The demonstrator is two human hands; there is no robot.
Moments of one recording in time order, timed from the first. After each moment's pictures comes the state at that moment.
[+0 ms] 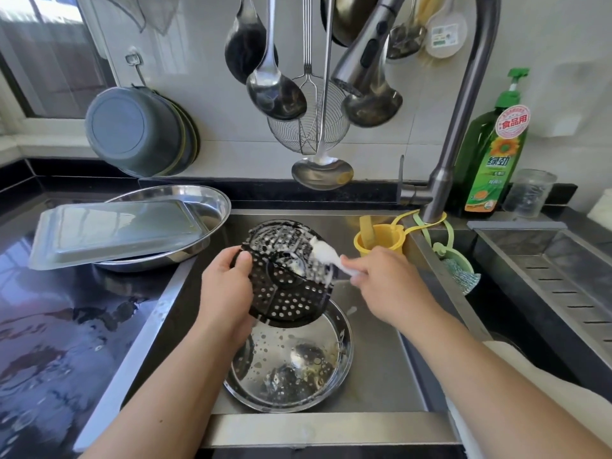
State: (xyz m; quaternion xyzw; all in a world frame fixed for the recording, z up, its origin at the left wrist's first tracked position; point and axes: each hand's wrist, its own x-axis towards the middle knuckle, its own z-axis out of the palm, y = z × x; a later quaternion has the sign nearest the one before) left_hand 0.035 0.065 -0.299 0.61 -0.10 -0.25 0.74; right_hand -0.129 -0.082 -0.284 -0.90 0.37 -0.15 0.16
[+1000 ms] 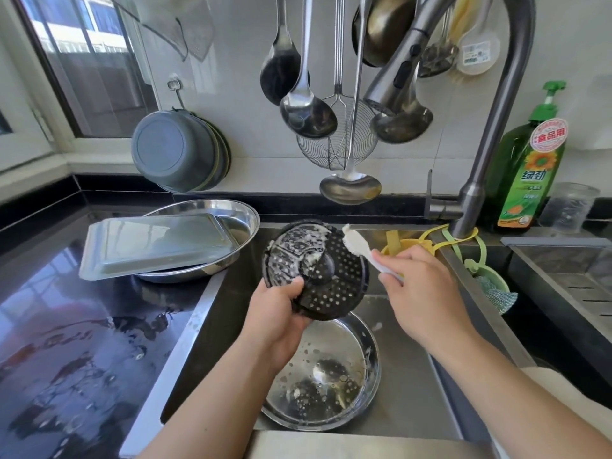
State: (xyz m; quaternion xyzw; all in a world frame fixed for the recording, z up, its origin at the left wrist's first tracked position) left_hand 0.025 0.061 -0.302 0.44 -0.06 -0.40 0.80; right_hand -0.127 -0.070 -0.279 -0.86 0.33 -0.34 0.17
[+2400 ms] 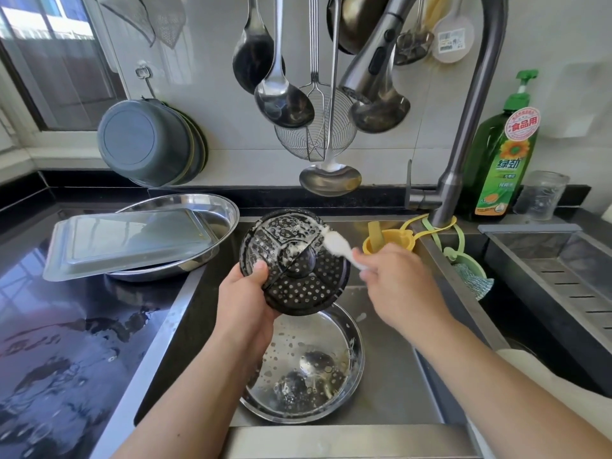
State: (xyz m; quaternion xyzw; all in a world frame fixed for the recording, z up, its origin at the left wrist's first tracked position) left_hand 0.026 0.062 -0.296 0.49 -0.07 -0.32 0.81; right_hand -0.126 -0.077 -0.282 -0.89 0.37 -0.24 0.14
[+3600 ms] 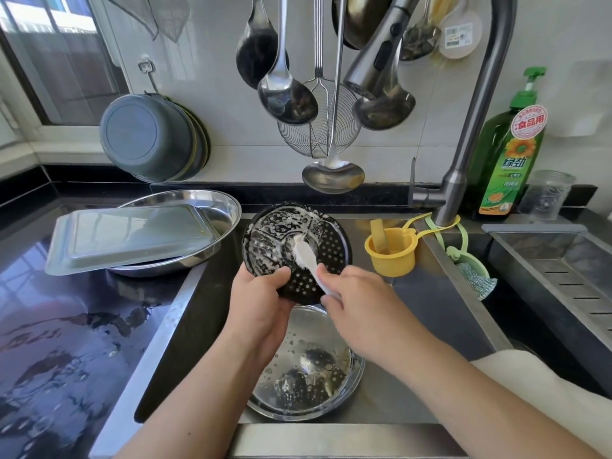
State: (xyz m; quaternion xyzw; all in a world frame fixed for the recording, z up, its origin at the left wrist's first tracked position) left_hand 0.010 0.059 -0.290 0.44 -0.12 -0.32 0.83; right_hand -0.114 -0.031 -0.280 -0.94 0.26 -0.16 0.18
